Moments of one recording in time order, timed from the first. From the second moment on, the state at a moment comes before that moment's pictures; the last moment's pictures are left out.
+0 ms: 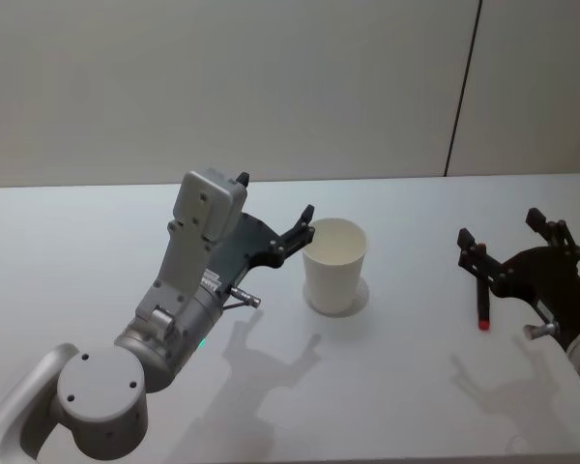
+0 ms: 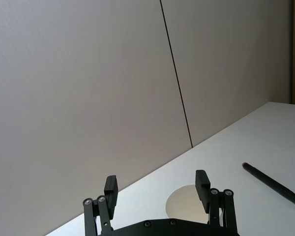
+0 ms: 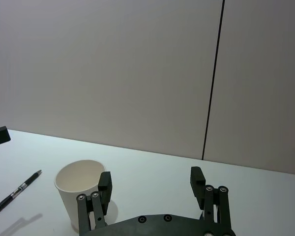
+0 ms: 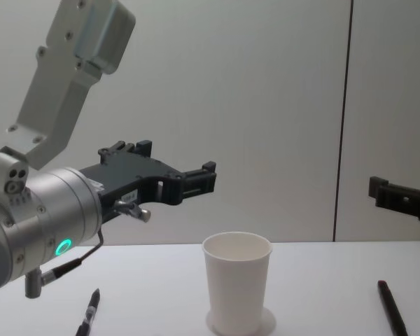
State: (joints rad) left arm -0.24 0.38 0.45 -1.63 -0.20 0.01 -0.01; right arm -0.01 0.34 -0.23 -1.77 0.29 0.03 0.07
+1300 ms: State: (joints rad) left arm -0.24 0.38 0.45 -1.63 -0.20 0.01 -0.01; right arm -0.01 0.34 -0.23 -1.77 0.29 0.03 0.07
